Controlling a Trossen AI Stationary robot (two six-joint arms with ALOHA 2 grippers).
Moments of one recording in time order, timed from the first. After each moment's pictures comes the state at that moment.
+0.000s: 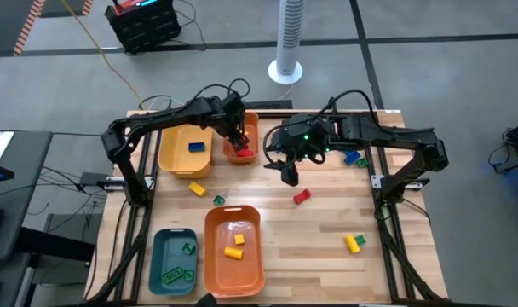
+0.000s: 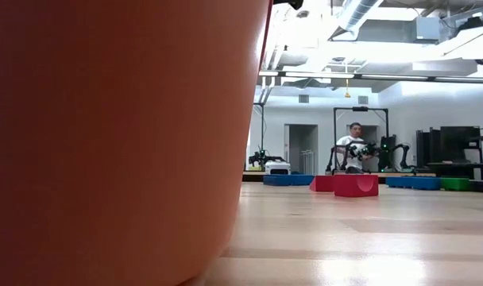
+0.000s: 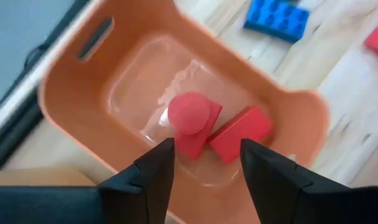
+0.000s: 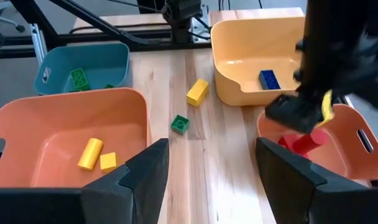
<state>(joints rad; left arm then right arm) 0.52 1.74 1.48 -0.82 -0.09 -0.13 -0.05 1.56 1.70 -0.76 -0.02 0.02</state>
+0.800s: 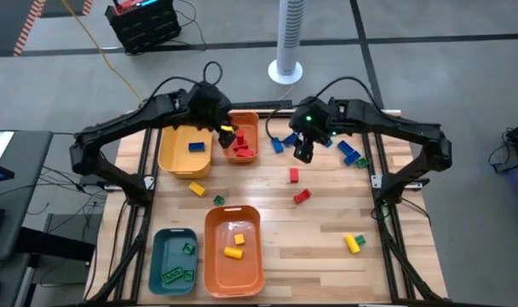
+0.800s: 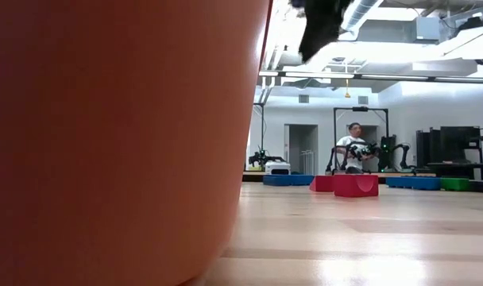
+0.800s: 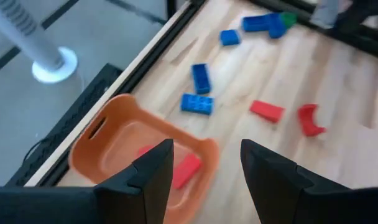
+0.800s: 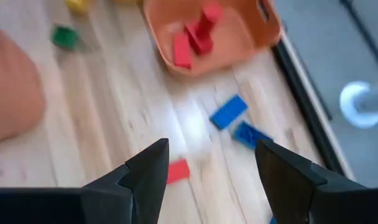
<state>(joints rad) 0.39 1.43 1.55 -0.83 -0.08 -0.11 -0.28 1.51 1.59 -1.05 0.12 0.02</state>
